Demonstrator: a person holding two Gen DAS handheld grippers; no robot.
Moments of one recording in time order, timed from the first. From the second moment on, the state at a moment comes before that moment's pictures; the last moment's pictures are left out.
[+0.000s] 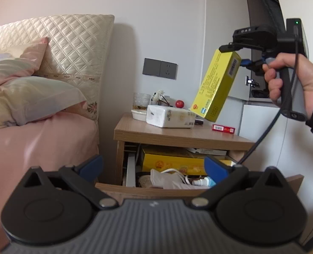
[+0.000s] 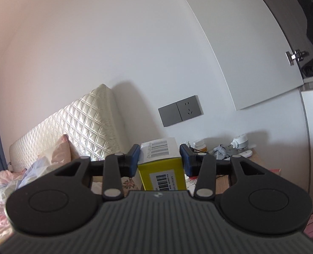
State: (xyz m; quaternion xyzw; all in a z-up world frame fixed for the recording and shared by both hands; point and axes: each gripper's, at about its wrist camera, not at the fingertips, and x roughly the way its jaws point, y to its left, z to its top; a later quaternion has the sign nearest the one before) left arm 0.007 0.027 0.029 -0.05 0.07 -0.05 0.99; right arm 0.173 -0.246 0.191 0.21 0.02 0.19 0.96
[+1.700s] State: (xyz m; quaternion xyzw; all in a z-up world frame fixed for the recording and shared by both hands) left arm 0.007 0.027 0.029 -0.04 0.07 -0.02 1.00; right arm 0.257 -0.323 0.040 0.43 0.11 0.03 0.90
